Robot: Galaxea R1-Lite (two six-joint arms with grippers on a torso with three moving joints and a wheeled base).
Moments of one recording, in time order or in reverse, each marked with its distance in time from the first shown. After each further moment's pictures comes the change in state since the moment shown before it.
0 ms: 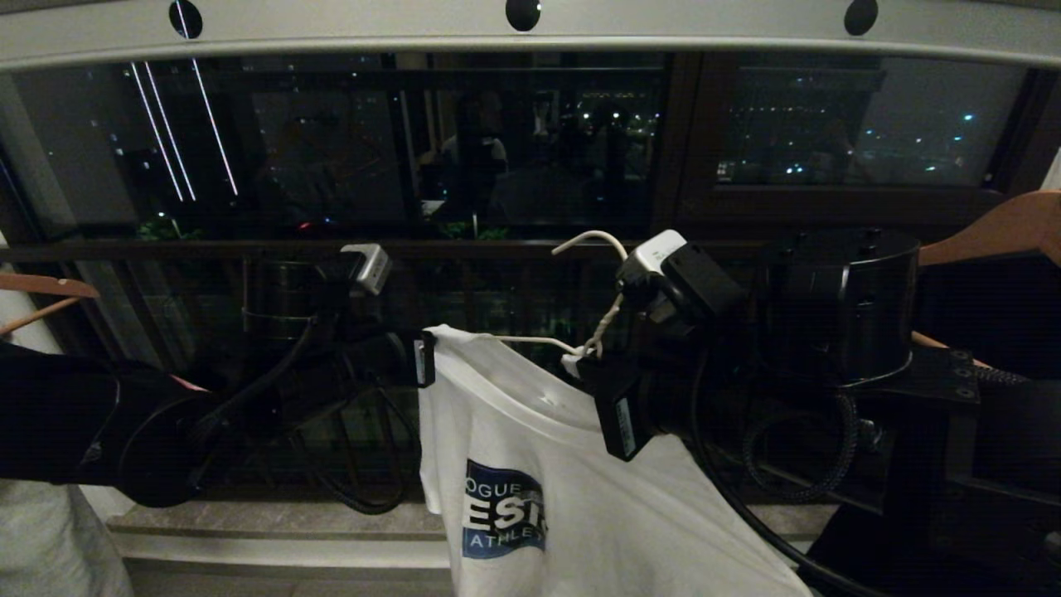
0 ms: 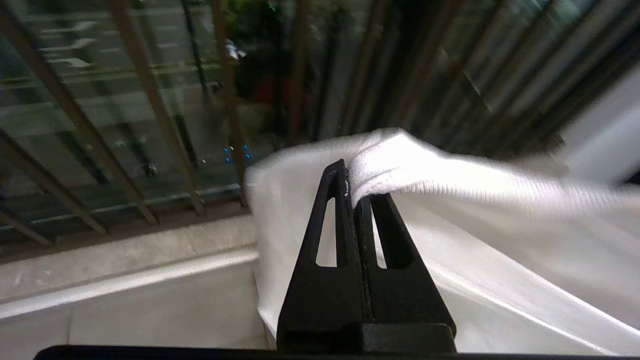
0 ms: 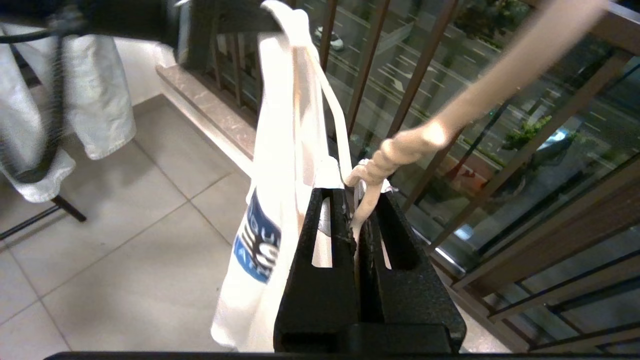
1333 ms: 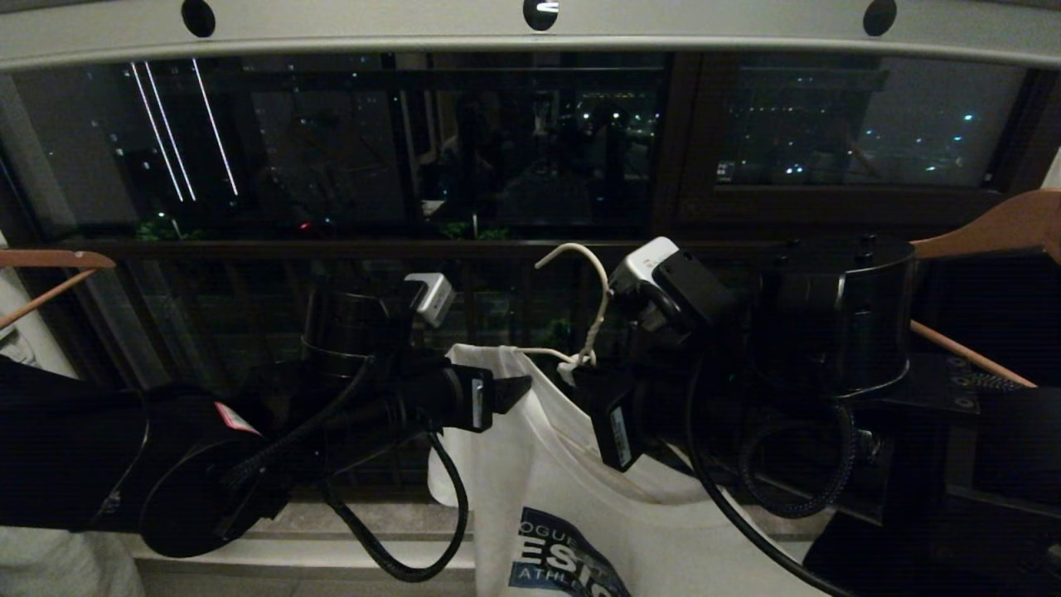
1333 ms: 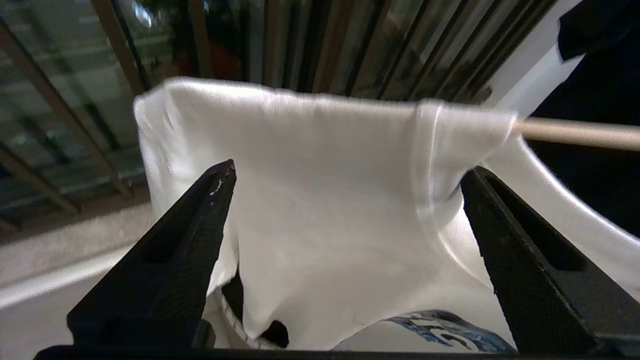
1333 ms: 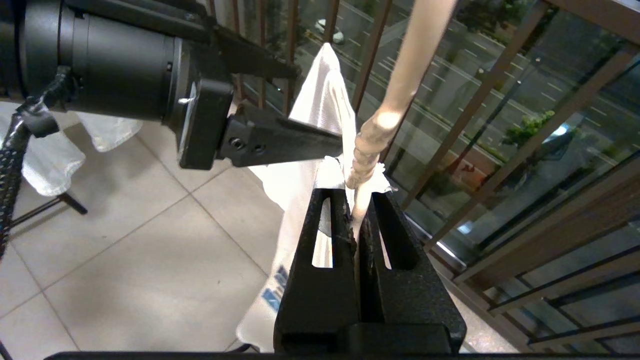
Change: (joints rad) left arm -0.192 -0.009 0.018 0.042 -0.006 -0.070; right arm 0.024 0.002 0.001 0.000 0.000 0.003
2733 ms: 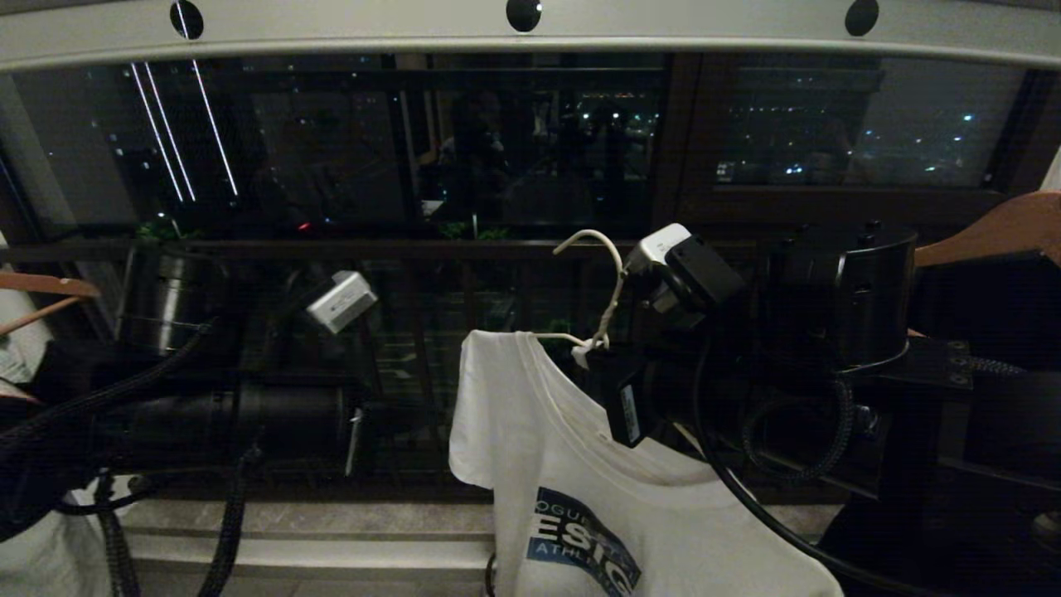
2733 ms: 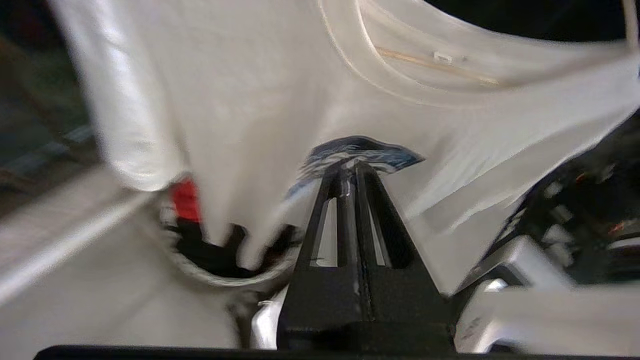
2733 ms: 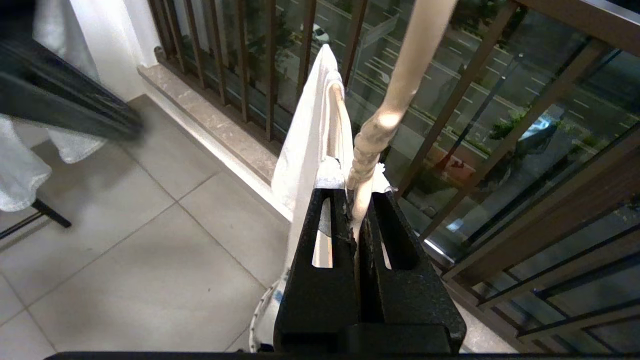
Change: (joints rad) left arm 0.209 -0.238 0.028 0.365 -0.579 0.182; right arm -0.046 0.004 -0.014 0.000 0.000 0.001
